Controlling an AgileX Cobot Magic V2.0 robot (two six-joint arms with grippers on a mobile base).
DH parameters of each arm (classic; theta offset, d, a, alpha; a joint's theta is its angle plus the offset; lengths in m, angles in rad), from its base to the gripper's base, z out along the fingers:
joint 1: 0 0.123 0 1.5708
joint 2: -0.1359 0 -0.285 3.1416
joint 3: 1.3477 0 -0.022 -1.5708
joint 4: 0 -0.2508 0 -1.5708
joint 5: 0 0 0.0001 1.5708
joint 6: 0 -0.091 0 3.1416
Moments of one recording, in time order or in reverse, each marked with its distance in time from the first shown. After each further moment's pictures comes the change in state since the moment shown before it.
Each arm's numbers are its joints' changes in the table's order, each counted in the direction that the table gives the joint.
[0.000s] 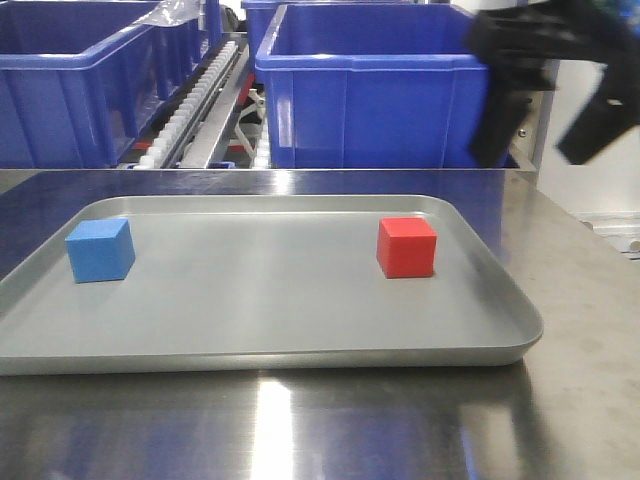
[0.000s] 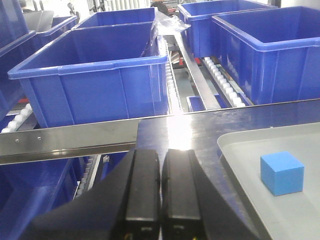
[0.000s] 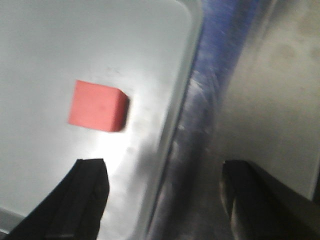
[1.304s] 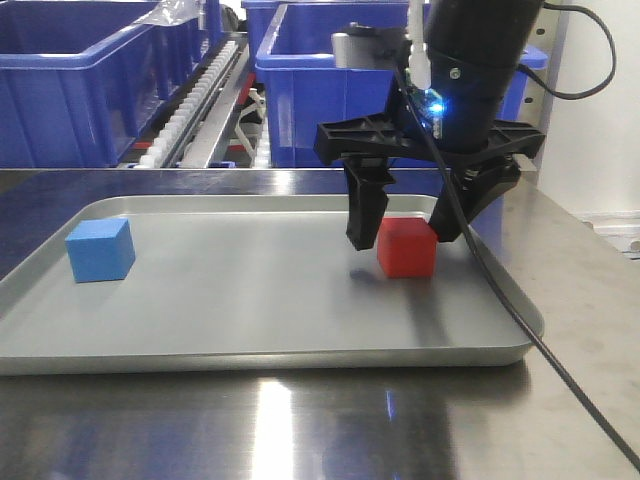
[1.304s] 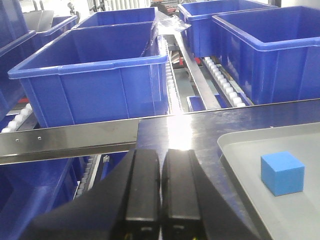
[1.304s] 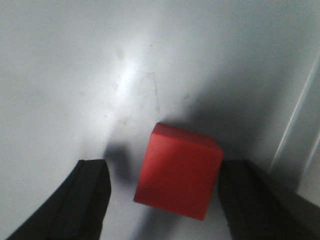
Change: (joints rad) left arm 0.000 0.000 0.000 0.000 0.000 0.000; right arm 0.123 -0.314 -0.181 -0.005 -0.021 -0.076
